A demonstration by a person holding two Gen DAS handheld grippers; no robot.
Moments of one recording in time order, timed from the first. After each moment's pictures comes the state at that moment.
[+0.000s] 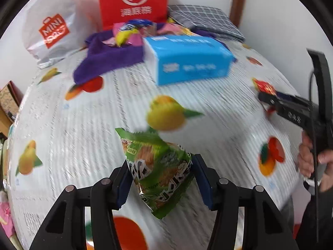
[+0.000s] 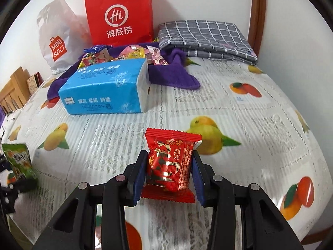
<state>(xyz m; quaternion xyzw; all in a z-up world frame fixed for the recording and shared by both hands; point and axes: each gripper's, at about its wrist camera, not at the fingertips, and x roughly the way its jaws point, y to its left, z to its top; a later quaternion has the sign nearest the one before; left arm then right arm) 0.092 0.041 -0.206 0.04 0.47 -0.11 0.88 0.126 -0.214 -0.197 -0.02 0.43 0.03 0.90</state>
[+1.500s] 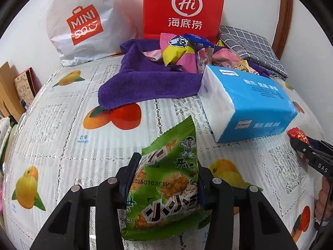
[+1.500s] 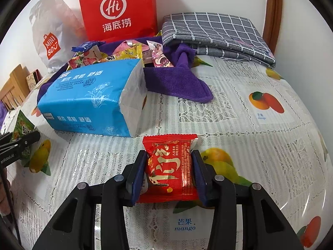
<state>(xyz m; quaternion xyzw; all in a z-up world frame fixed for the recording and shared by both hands) 0.168 0.073 -0.221 -0.02 0.42 -0.01 0.91 0.187 -0.216 -0.215 -0.02 0.45 0.06 0.89</state>
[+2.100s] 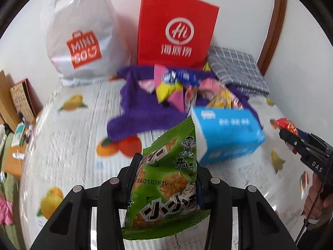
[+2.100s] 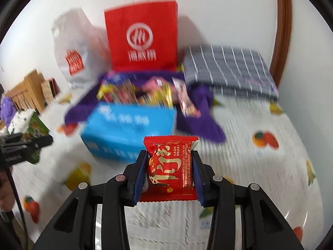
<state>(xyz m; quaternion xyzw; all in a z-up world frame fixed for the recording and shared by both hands) 0.164 0.090 -0.141 -0.04 0.40 -0.06 0.91 0.175 -0.175 -0.125 -0.03 0.38 0.10 0.92</state>
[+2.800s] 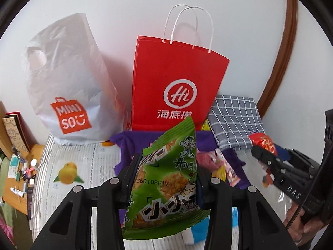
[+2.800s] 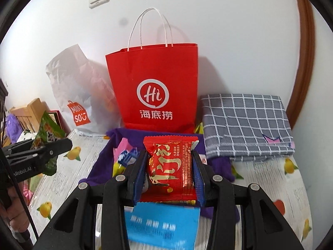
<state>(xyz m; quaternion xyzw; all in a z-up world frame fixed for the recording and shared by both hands) 0.284 0.094 -0.050 -0.07 0.35 -0.06 0.93 0.296 -0.117 -0.050 -0.02 0.35 0.12 0.93</state>
